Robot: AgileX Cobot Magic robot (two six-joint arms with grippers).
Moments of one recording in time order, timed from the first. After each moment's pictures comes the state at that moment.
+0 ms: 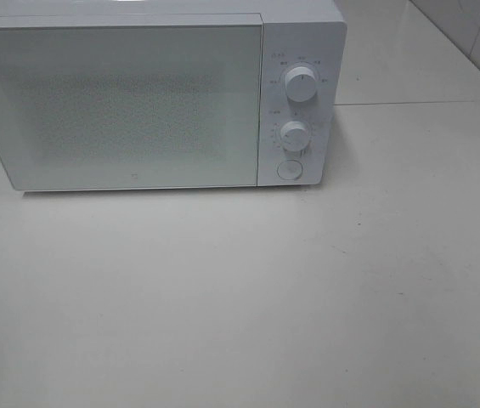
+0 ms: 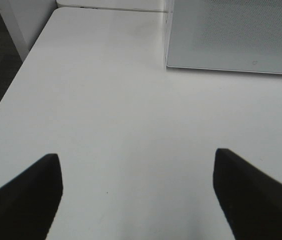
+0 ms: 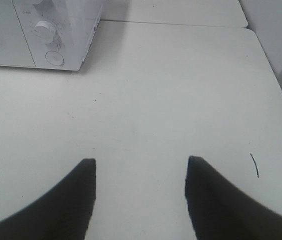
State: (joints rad) left arm 0.05 0.00 -0.52 0.00 1.09 -0.02; right arm 0.09 -0.01 -0.50 -0.02 1.00 -0.01
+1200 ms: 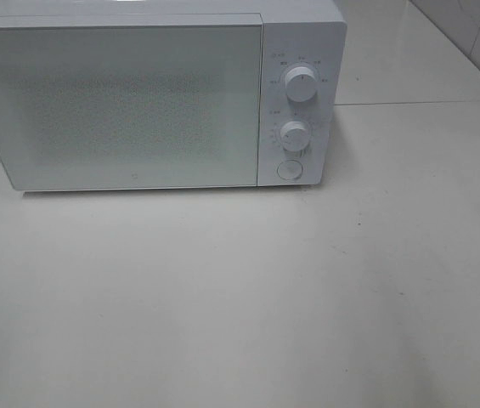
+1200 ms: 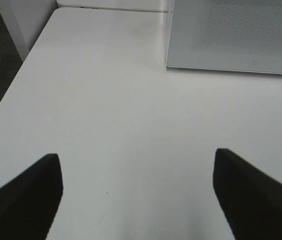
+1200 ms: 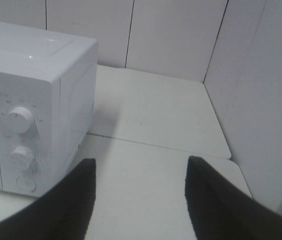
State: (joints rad) left arm 0.05 0.00 -0.52 0.00 1.09 -0.02; right arm 0.09 0.38 -0.42 -0.11 0.18 -0.06
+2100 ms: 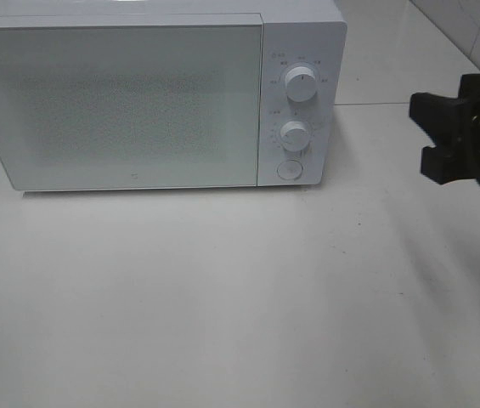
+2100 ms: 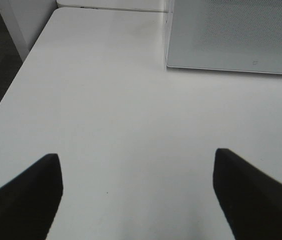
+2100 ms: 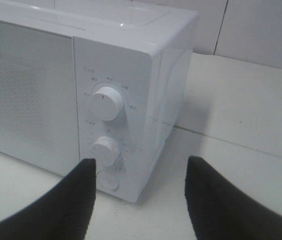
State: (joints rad) left arm 0.05 0.00 -0.52 0.00 1.09 -0.02; right arm 0.32 1.06 -0.32 -0.06 -0.52 -0.06
